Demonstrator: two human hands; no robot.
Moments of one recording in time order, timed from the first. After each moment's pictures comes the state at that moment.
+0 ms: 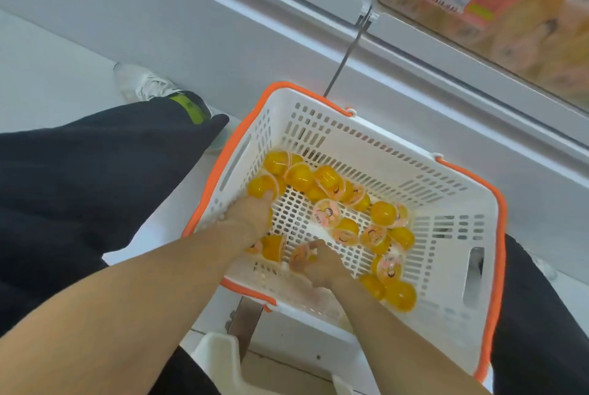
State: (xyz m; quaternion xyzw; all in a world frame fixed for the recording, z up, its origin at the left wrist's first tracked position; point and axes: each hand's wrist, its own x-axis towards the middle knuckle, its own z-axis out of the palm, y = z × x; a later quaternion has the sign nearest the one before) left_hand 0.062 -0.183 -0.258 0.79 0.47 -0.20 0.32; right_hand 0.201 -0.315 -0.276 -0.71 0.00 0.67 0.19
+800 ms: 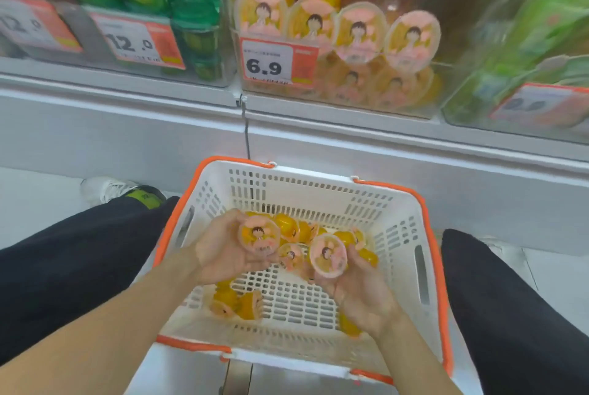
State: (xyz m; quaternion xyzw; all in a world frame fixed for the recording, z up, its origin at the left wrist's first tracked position) left_hand 0.098 -0.186 -0.140 0.31 0.38 0.00 0.87; right_hand 0.276 -0.377 -0.153 -0.35 0.13 0.65 0.66
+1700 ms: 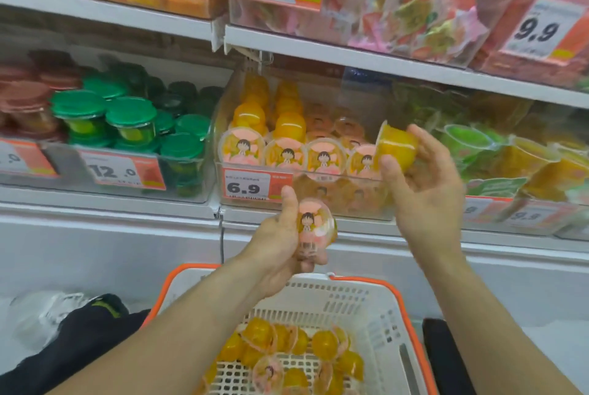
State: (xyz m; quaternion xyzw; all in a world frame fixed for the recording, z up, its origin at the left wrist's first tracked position) left_hand 0.230 -0.171 0.034 0.45 0.32 0.15 0.82; right_hand 0.362 -0.275 0.090 -0.65 -0.36 0.00 0.67
